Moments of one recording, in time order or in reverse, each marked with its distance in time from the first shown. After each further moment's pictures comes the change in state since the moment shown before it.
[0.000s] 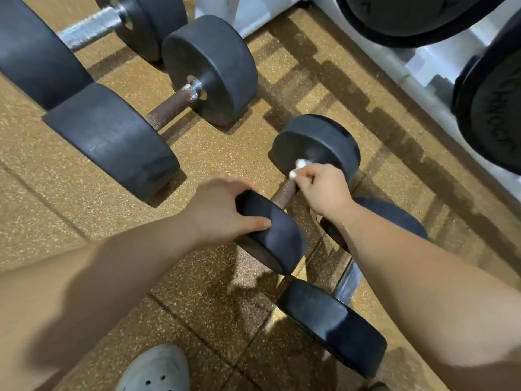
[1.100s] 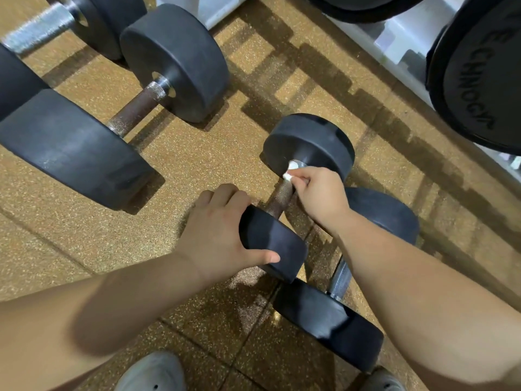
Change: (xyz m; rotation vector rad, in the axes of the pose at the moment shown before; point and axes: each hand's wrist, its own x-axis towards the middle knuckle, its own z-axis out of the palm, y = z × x) left_hand -0.013 0.021 0.043 0.282 0.156 0.192; right_hand -0.016 0.033 0.001 -0.050 0.124 0.027
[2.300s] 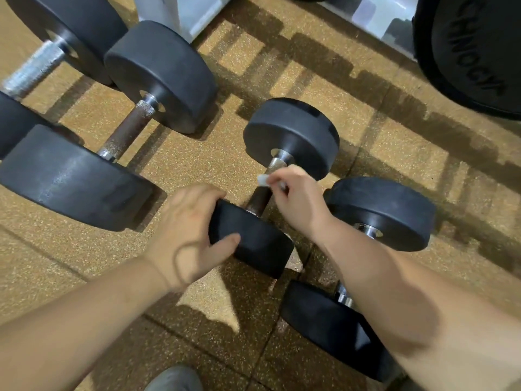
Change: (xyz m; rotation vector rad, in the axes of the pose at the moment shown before) left_hand 0.012 -0.038 -0.011 0.080 0.110 0.169; right_hand -0.008 -0.009 0.036 0.304 0.048 -0.185
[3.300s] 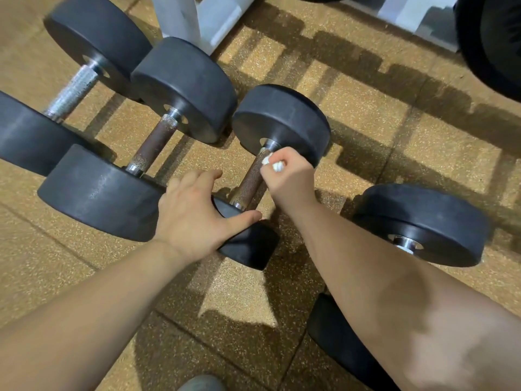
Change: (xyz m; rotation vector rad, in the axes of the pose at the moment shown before) left_hand 0.036 -0.007 -0.027 0.137 -0.025 -0.418; right_hand 0.057 -0.034 0.046 0.399 0.188 0.246
